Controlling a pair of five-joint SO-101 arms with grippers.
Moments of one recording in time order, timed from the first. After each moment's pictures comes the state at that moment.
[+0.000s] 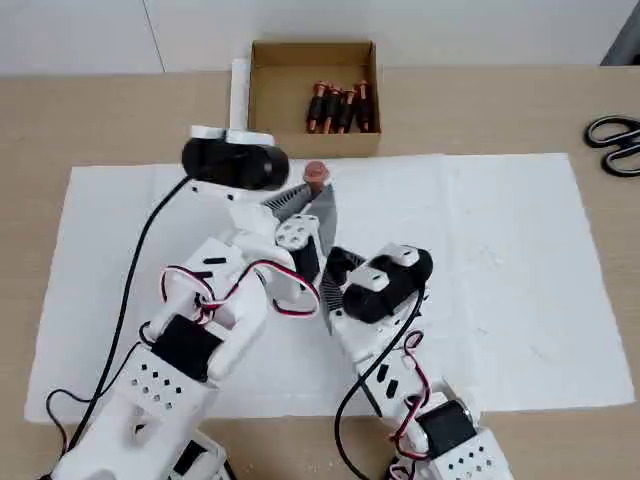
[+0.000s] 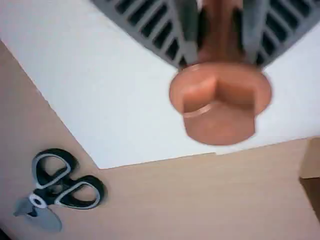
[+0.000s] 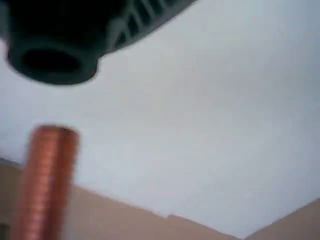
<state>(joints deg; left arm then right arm) 28.0 -49.3 48.0 31.5 26.7 -31.7 -97.5 96.4 22.2 -4.6</state>
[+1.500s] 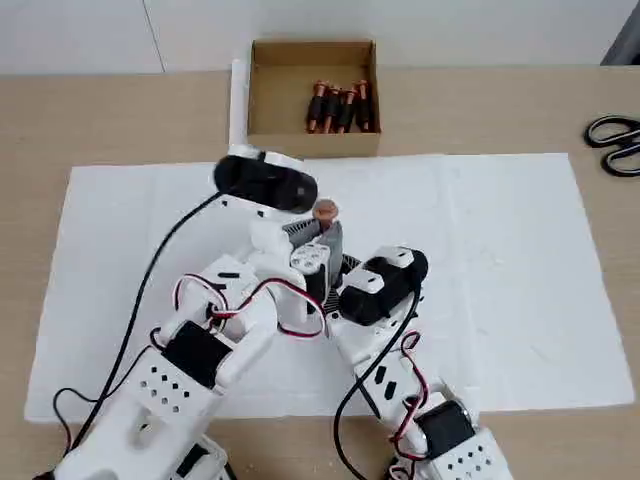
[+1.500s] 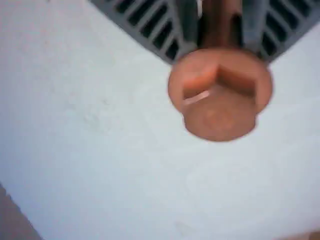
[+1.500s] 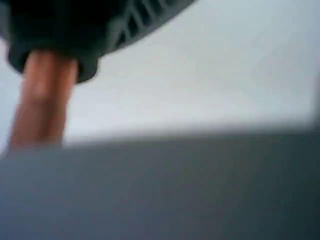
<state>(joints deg) 30.4 -49.5 51.7 39.2 22.7 -32.2 -97.4 96.4 22.2 -4.6</state>
